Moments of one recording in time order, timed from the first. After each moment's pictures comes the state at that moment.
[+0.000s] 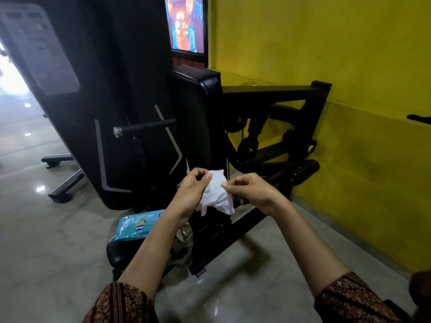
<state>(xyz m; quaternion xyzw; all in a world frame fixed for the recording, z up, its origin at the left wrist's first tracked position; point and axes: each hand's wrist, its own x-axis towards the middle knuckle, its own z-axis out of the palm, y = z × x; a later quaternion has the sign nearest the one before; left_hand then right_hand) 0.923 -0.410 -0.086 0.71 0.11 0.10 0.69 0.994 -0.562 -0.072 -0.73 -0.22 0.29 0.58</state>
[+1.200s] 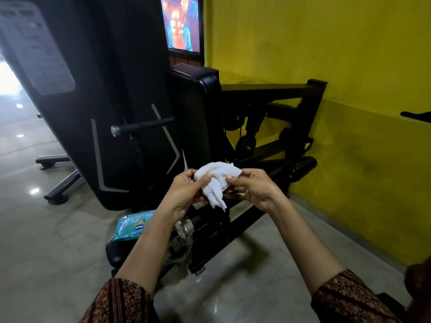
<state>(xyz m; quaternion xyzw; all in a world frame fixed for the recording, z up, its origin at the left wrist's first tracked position) 0.917 -0.400 -0.082 0.62 0.18 0.09 0.76 0.989 -0.558 -0.074 -0.62 -0.11 0.28 0.72</state>
